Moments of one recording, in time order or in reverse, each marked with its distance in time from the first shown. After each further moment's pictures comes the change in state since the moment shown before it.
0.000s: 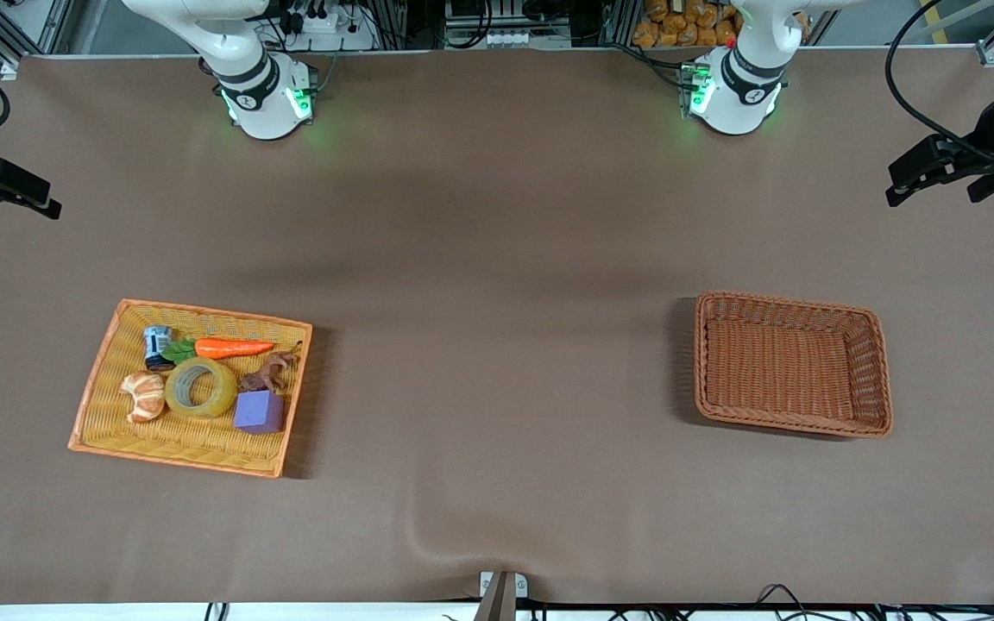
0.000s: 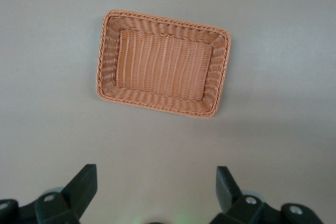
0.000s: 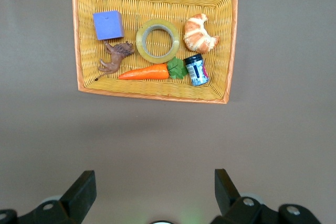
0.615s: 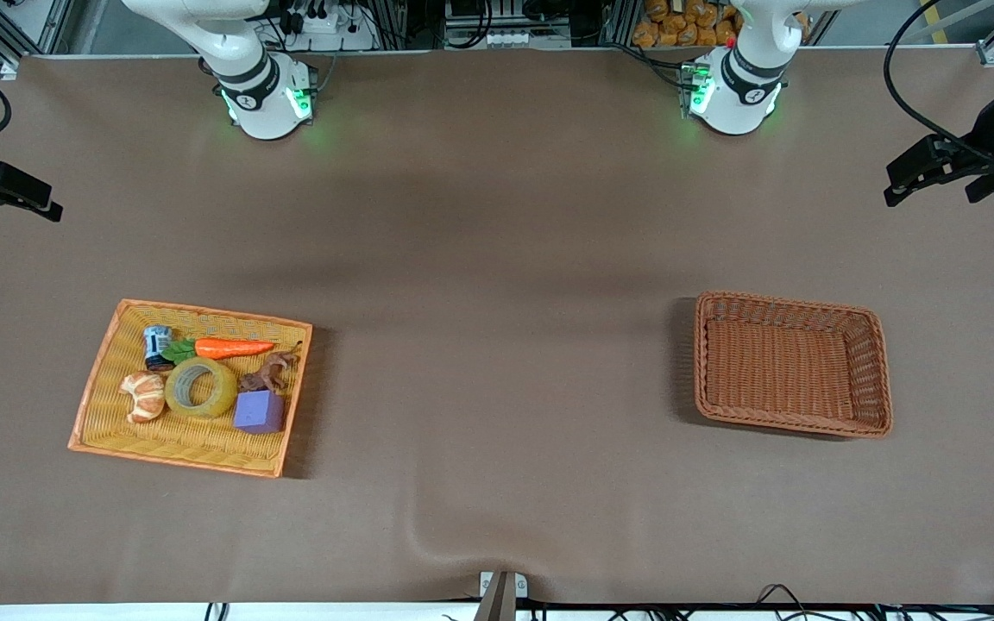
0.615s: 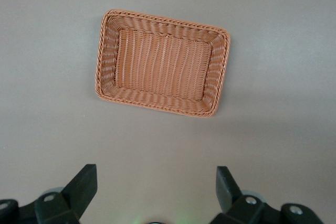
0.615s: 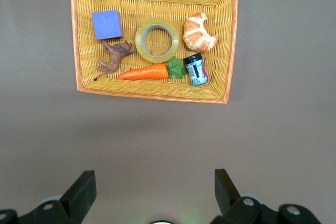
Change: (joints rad) left arm -0.002 0.003 0.000 0.000 0.000 -0.001 0.000; right arm 0.000 0.006 -0.002 0.001 0.000 0.001 0.000
